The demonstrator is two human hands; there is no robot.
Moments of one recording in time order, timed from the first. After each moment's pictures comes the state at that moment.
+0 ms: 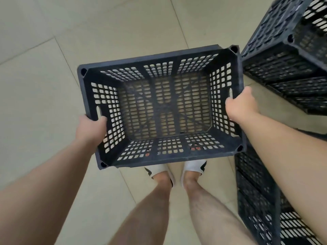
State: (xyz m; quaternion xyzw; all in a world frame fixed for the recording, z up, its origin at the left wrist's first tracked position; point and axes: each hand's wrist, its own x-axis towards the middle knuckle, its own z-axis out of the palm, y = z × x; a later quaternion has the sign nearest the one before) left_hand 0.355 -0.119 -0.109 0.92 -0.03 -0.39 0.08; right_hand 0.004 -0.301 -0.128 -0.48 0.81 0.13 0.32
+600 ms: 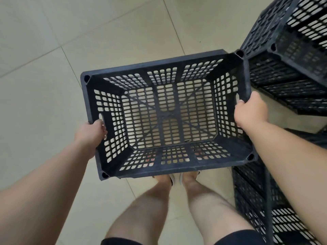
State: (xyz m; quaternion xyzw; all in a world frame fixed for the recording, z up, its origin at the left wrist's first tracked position) left_hand 0.356 -0.117 -0.073 0.88 0.02 -0.44 0.16; right_hand -0.019 -0.295 -0.074 -0.49 0.82 0.07 0.28
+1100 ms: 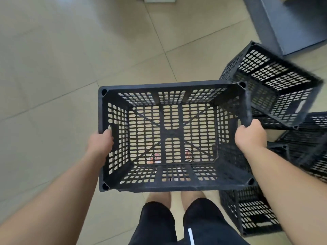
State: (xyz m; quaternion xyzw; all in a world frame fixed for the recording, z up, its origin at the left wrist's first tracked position) left_hand 0.344 -0.107 0.204 0.88 -0.01 -0.41 0.22; right_hand -0.027 -0.255 0.221 -0.44 0.86 0.07 0.26
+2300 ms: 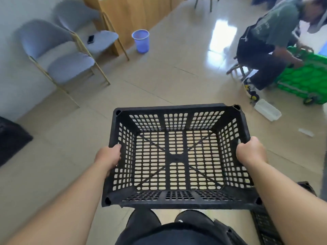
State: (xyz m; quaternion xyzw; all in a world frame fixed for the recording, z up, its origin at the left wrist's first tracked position) left_hand 0.192 0.260 0.500 0.84 0.29 -0.19 0.41; right_hand 0.077 -0.135 0.519 -0.81 0.51 0.05 0.27
